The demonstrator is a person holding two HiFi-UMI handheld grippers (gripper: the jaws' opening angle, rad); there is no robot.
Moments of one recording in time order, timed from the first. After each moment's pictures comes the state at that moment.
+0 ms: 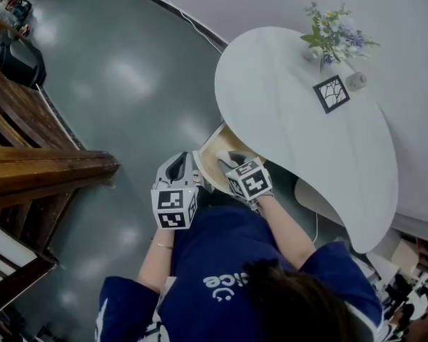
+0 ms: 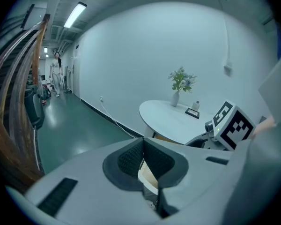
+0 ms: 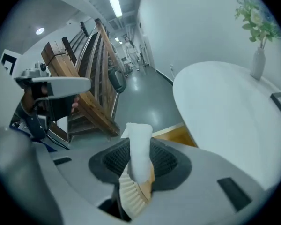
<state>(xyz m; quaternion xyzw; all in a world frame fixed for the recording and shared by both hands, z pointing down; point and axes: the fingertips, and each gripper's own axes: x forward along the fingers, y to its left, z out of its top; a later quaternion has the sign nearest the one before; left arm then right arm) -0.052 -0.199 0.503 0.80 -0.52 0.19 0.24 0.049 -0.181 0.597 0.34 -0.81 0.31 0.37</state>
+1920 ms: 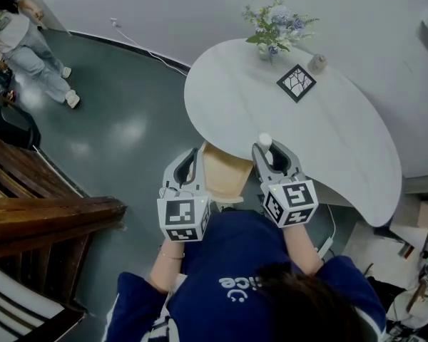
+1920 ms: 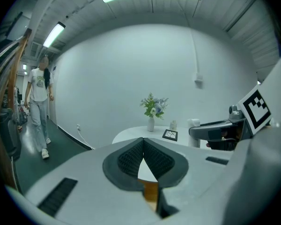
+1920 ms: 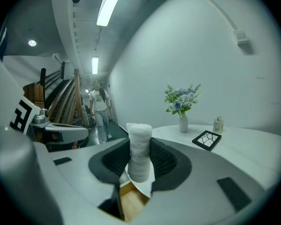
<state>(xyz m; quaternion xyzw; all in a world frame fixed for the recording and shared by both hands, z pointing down) 0.045 -0.211 0.375 0.88 -0.44 0.12 0.11 0.192 -0.182 0.381 0.64 -0.75 0.15 0.09</state>
